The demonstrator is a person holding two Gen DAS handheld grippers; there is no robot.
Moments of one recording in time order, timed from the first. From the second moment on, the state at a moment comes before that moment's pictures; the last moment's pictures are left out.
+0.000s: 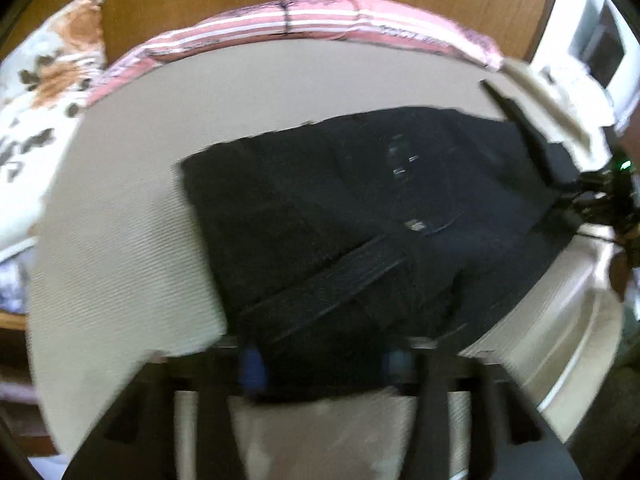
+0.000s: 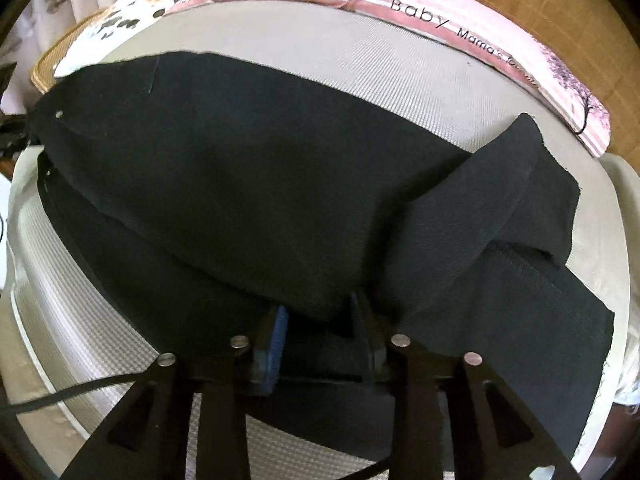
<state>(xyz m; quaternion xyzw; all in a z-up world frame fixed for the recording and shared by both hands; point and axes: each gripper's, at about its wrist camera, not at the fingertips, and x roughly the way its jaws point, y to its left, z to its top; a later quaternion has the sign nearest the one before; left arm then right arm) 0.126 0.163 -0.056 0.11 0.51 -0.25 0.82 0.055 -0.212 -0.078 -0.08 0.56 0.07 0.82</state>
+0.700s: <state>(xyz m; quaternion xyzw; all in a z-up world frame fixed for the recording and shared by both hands) 0.109 0.209 -0.083 -0.33 0.58 -0.09 0.74 0.022 -0.277 -0.062 0.15 0.53 0.02 0.84</state>
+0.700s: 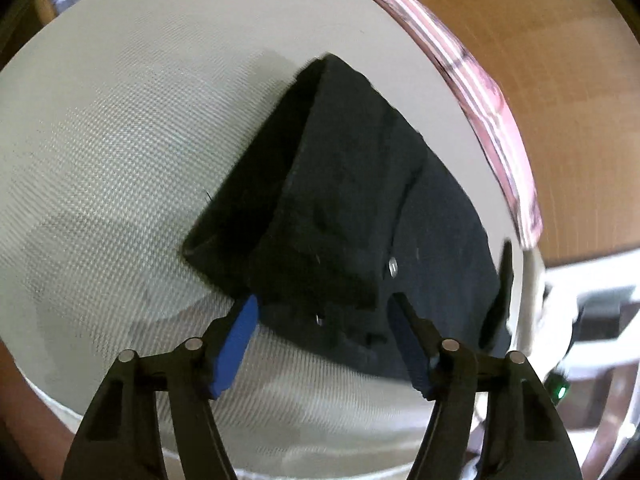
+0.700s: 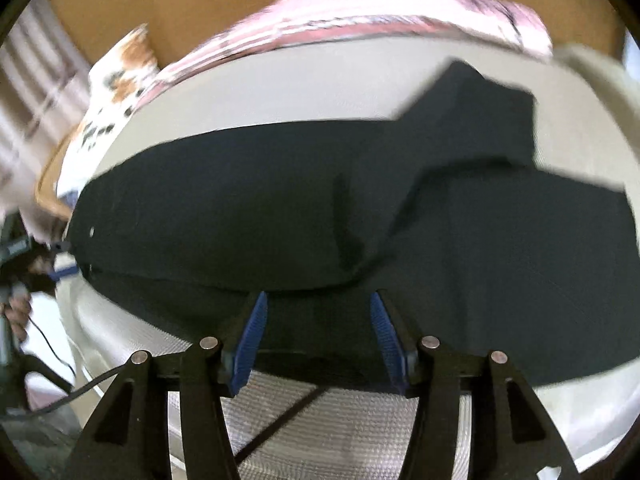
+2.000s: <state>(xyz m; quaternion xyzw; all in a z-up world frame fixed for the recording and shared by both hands) 0.142 0.169 -0.083 -0.11 0.58 -0.07 0.80 -0.002 -0.287 -0.096 0.25 0.56 -0.06 0.79</state>
